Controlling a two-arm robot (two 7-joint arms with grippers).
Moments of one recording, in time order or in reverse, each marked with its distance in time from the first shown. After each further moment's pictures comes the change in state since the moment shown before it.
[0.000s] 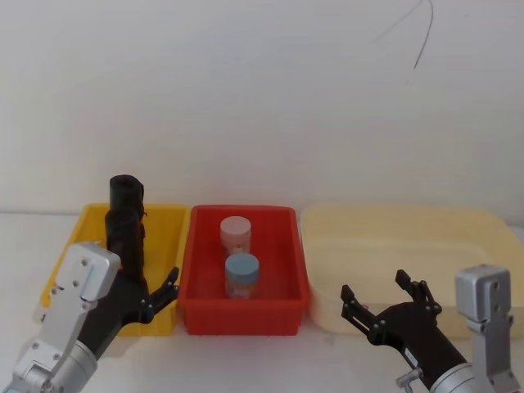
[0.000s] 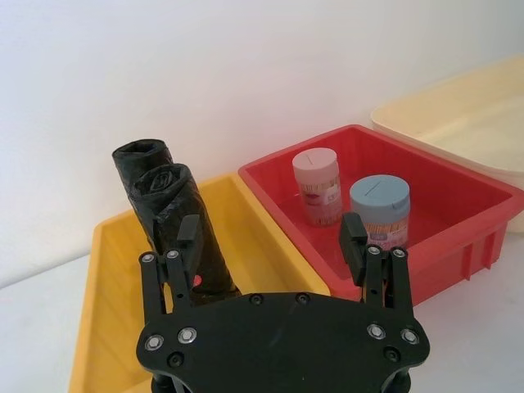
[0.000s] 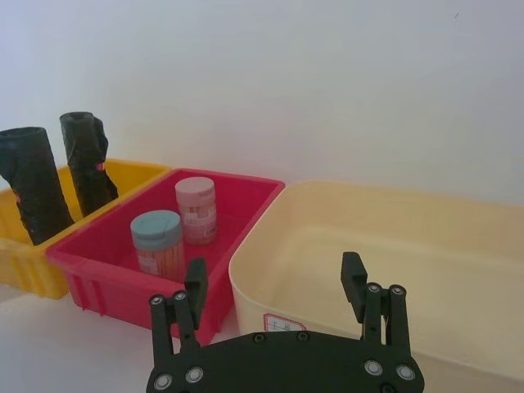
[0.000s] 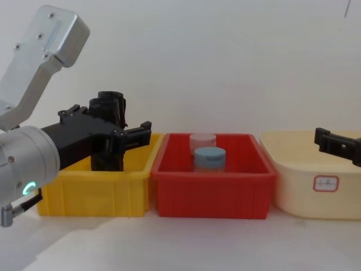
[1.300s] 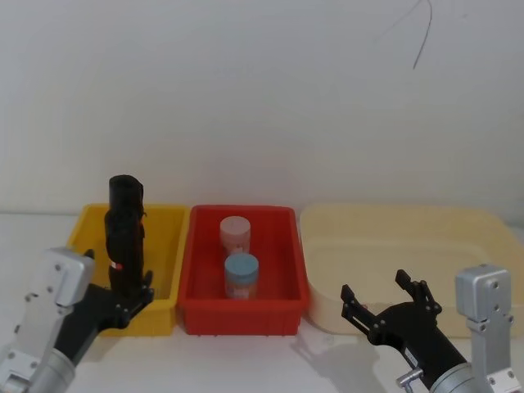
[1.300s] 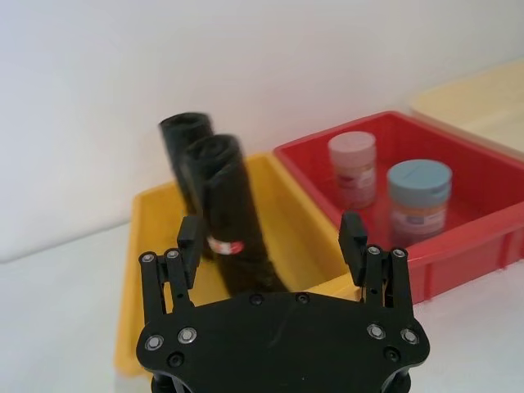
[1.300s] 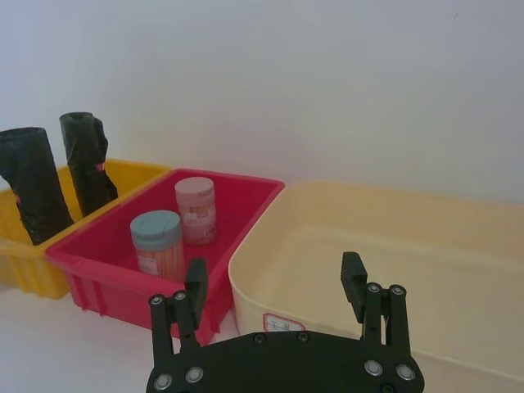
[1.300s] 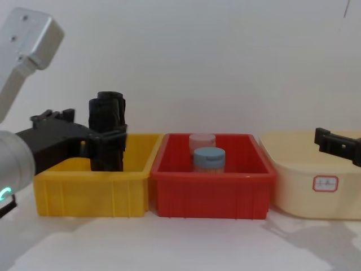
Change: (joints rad) left arm 0.060 0.006 -0.052 -0.046 -0.001 0.034 0.054; right arm 0.000 0.000 0.000 0.000 0.000 0.000 0.000
